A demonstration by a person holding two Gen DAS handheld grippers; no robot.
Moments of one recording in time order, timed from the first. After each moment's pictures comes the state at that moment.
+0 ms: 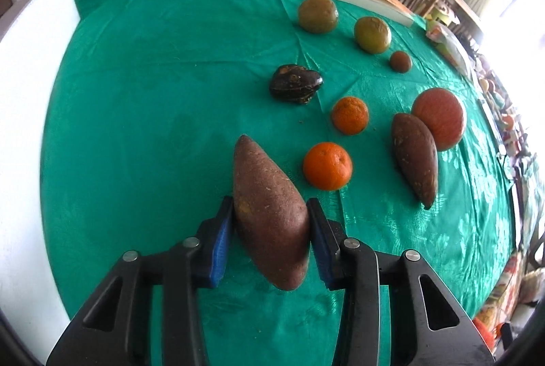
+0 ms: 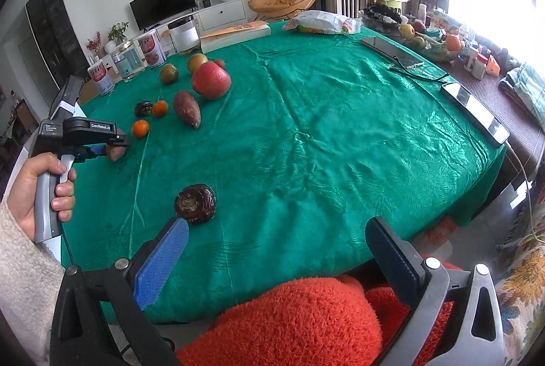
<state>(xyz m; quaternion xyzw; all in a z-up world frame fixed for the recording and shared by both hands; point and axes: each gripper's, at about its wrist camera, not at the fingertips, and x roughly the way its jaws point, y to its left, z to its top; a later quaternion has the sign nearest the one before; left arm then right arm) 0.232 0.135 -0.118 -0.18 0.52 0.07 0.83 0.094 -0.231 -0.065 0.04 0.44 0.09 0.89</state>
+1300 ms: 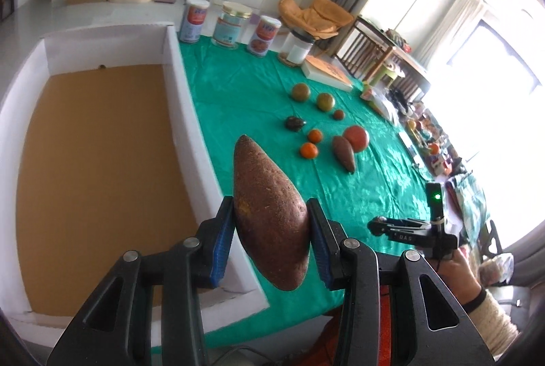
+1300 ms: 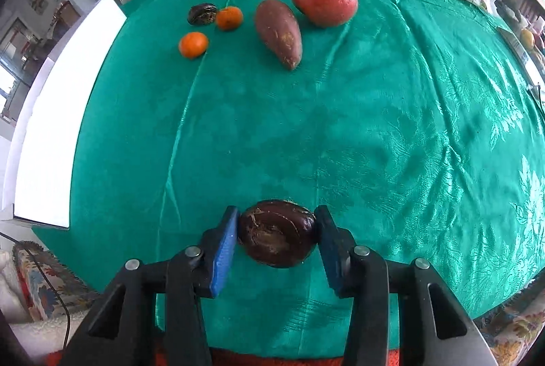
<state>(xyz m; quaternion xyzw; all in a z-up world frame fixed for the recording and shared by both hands) 0.010 0.240 0.020 -0.24 0.39 0.02 0.89 0.191 -0.123 -0.105 -0.06 0.58 0.25 0.78</state>
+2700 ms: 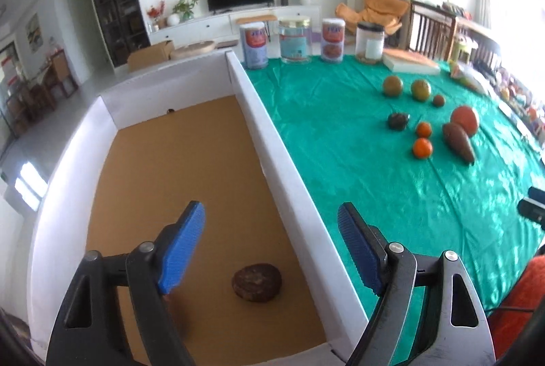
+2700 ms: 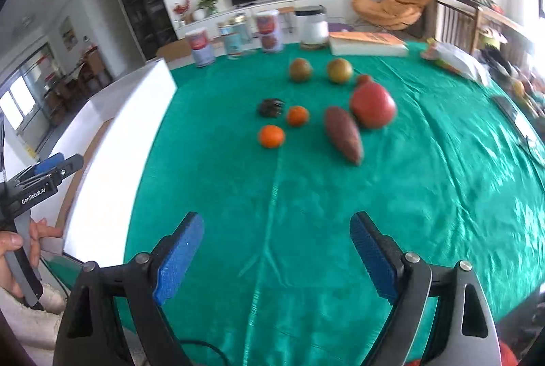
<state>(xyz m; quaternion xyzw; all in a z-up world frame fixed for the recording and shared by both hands) 0.059 0.215 -0.043 -0.02 0.39 0.19 0.90 0.126 -0.103 -0.059 0.00 0.43 0.24 0.87</state>
